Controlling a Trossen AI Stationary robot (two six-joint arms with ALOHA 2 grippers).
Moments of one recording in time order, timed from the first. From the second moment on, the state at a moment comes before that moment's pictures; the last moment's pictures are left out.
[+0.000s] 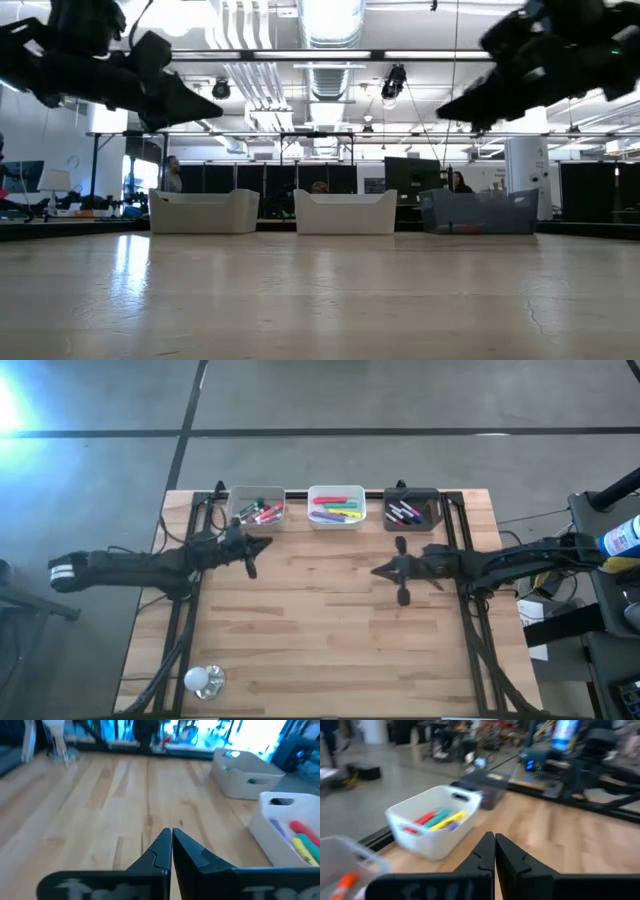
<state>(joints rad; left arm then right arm) 0.28 0.73 0.21 0.43 -0.14 -0.12 -0.03 1.01 0.30 0.40 0.02 -0.07</state>
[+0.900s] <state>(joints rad) 0.19 0.27 0.01 0.39 -0.11 -0.06 -0.04 0.00 0.08 -0.15 0.06 0.00</state>
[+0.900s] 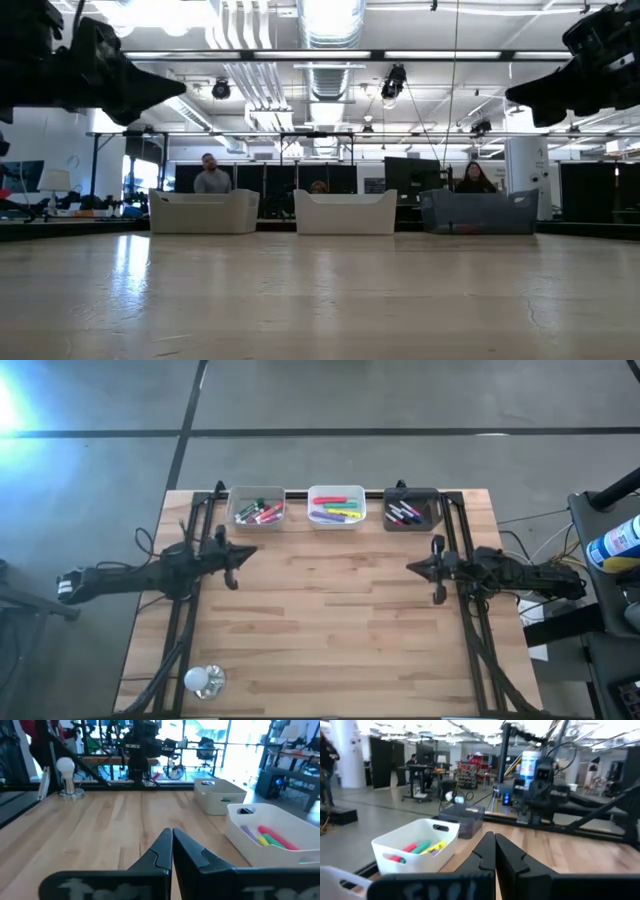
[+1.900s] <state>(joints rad) 0.19 0.03 0.01 0.04 -0.13 -0.19 -0.04 0.03 0.01 0.04 0.19 0.05</state>
